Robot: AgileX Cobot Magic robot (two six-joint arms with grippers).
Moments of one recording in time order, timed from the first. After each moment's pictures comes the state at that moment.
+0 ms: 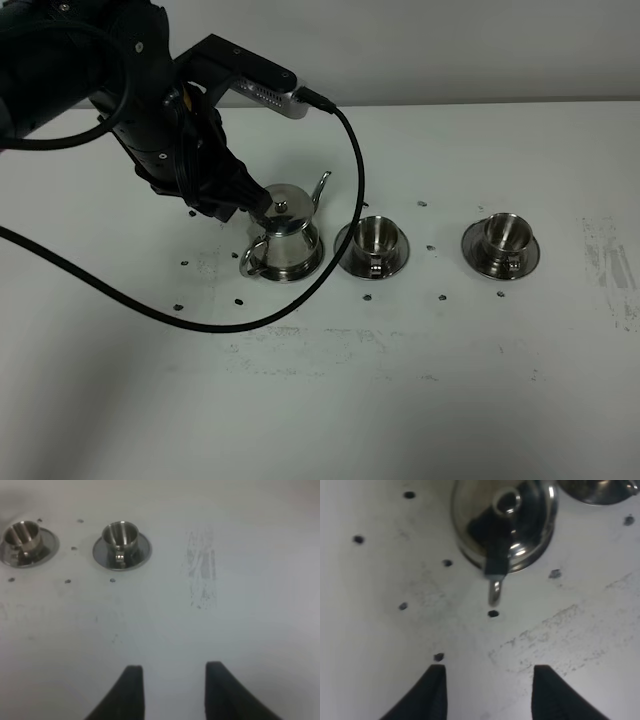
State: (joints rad) left arm -0.51 1.81 -1.55 0.07 1.02 0.07; right arm -0.05 0.02 -0.52 -0.01 1.12 0.01
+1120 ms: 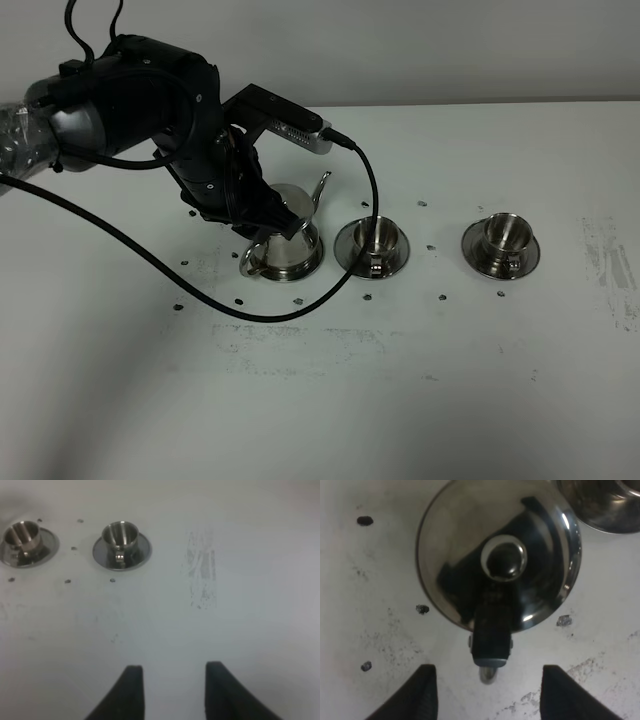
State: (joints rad) left arm -0.49 2.00 -1.55 0.02 0.85 0.12; right arm -0.05 0.02 -0.52 -0.01 1.12 0.01
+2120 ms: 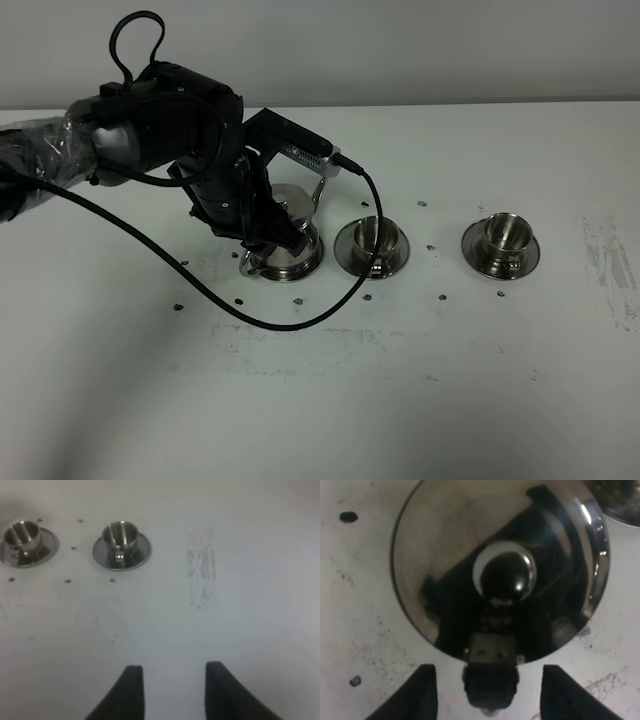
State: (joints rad) left arm -0.51 2.07 -1.55 0.07 0.82 0.08; right arm -0.05 0.02 -0.52 -0.01 1.12 0.01
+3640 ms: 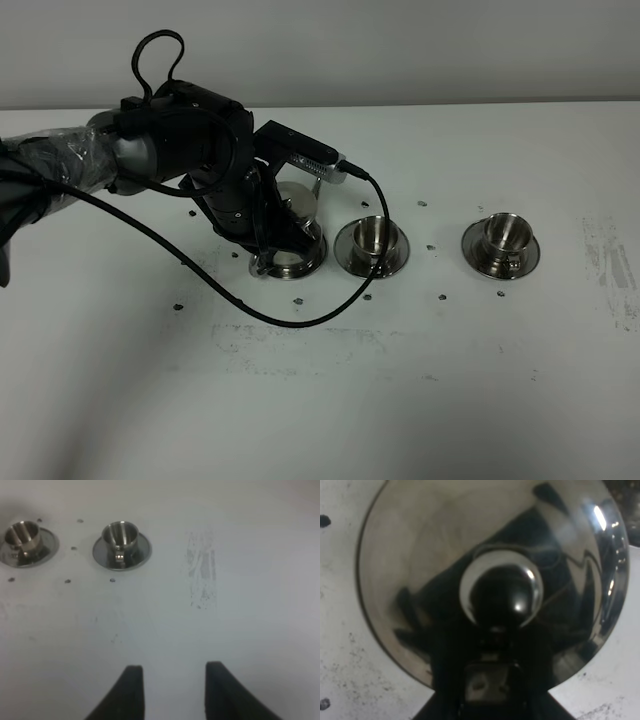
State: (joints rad) left arm -0.51 2.12 -1.55 0.05 0.77 0.05; right arm -0.05 0.02 -0.52 -0.01 1.12 0.01
